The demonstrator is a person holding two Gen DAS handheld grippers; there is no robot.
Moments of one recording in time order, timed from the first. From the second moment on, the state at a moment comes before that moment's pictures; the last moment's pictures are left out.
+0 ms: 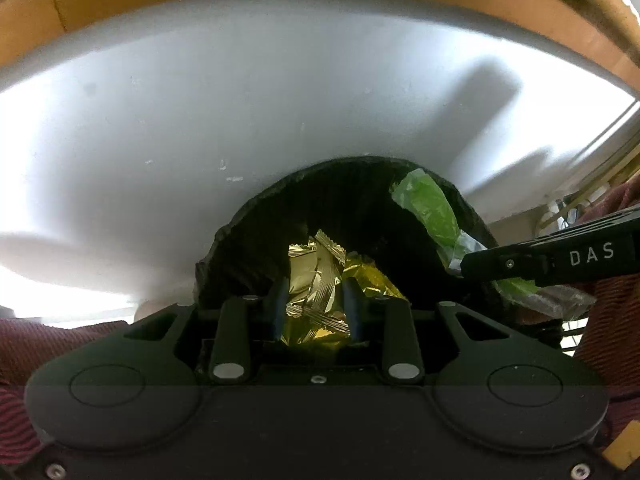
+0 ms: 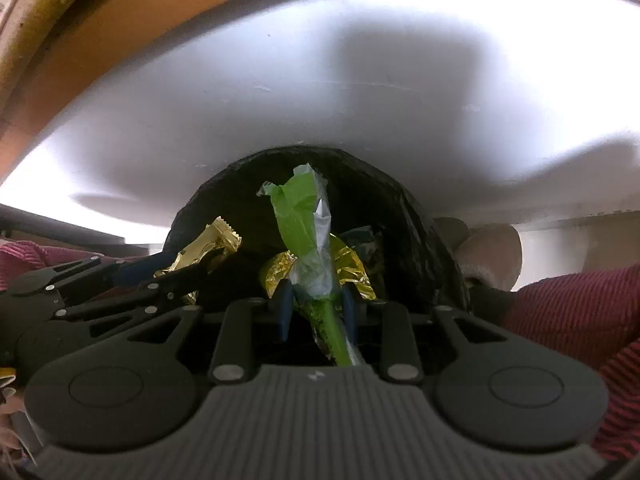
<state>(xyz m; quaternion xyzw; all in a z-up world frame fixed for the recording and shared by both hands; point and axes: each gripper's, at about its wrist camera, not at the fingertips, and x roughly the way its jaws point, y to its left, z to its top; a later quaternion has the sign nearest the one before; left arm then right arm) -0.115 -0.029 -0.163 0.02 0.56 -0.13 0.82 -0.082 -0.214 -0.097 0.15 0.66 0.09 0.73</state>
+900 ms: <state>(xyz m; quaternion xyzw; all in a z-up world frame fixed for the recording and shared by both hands) -0.111 -0.029 -0.174 0.01 0.58 -0.12 0.81 -0.083 -0.214 -0.098 0.15 0.66 0.09 0.73</state>
